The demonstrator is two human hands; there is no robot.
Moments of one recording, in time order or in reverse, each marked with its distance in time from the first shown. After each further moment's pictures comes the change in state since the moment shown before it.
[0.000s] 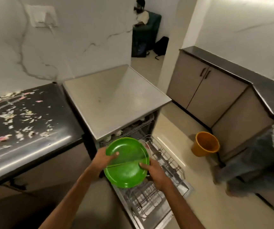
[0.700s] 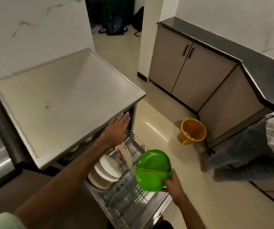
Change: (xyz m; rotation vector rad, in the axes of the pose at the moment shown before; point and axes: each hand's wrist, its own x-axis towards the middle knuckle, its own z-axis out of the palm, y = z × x) left_hand 0.238 0.102 0.185 1.299 -0.282 0.537; right_hand 0.081 0.035 -0.229 -0.021 0.412 0.172
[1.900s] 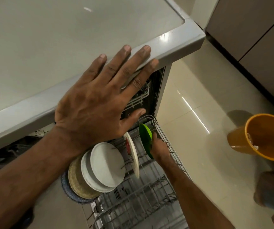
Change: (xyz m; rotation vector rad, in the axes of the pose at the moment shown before) left_hand 0.142 -0.048 0.086 0.405 0.382 -0.073; right_hand 0.442 0.054 0.156 -1.111 -0.347 -0.374
